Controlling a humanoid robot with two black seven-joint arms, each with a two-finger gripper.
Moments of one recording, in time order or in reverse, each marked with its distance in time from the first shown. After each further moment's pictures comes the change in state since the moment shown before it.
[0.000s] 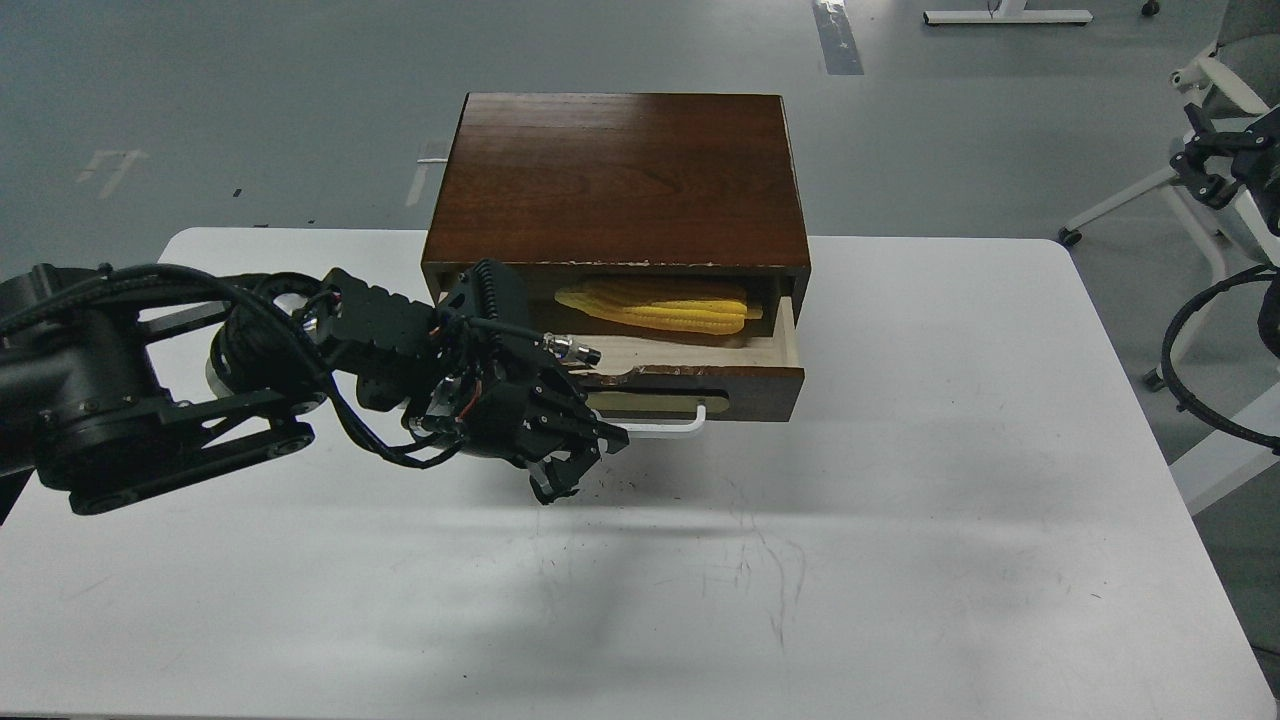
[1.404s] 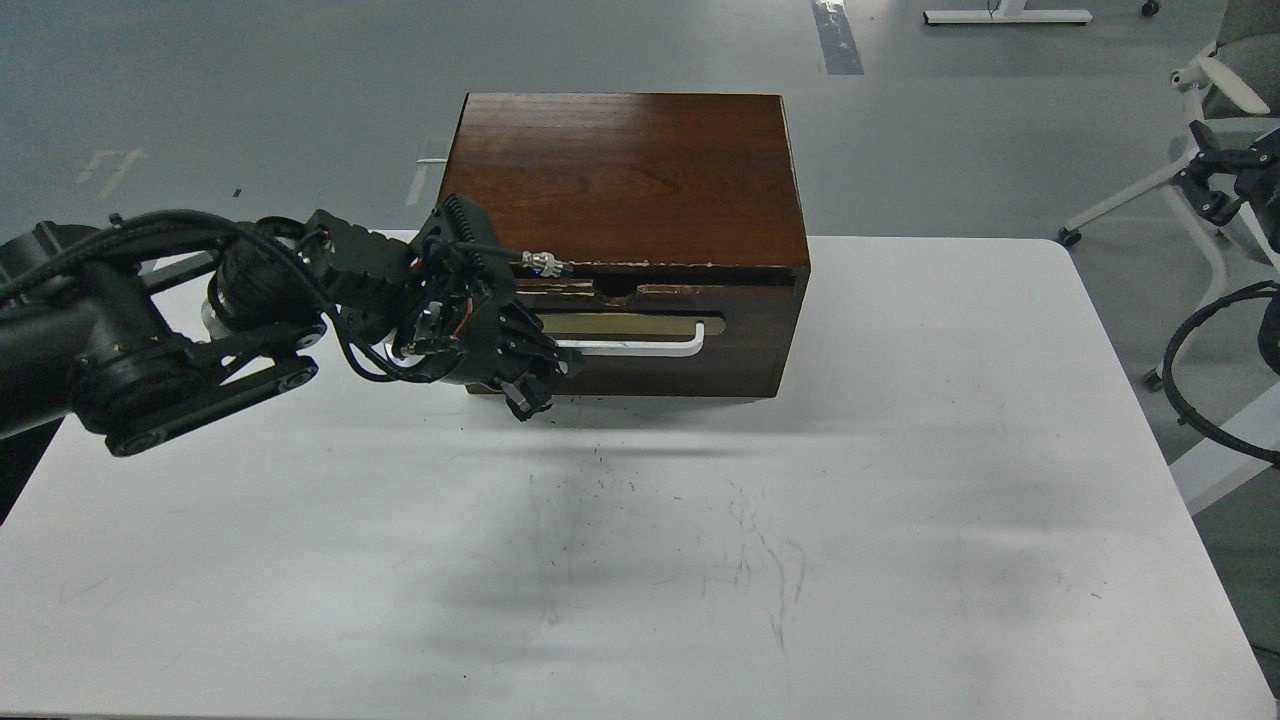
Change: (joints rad) left arm -0.033 -0.063 0.000 0.253 -0.013 0.000 -0.007; right arm -0.037 -0.002 0.023 0.000 0.002 0.000 0.009
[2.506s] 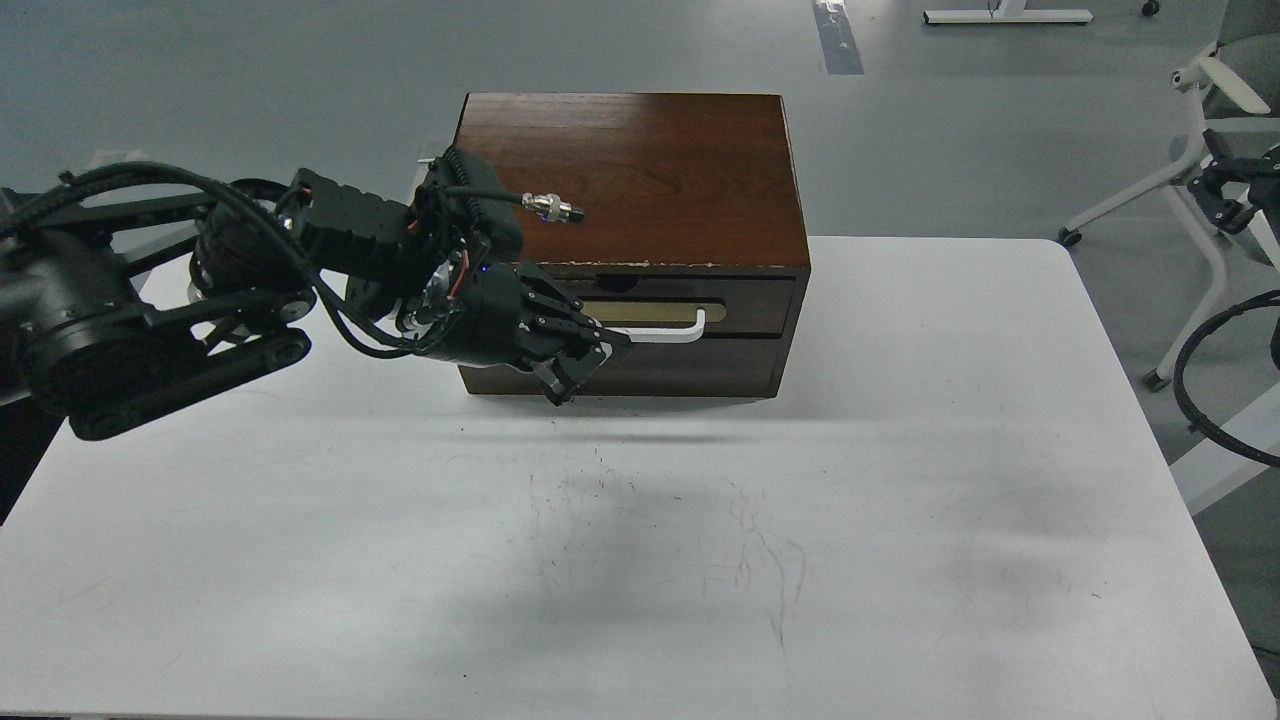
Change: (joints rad) left arm -0.062 0.065 -0.095 -0.129 -0.295 0.000 -0.028; right arm -0.010 -0.015 0.020 0.001 0.000 0.000 0.000
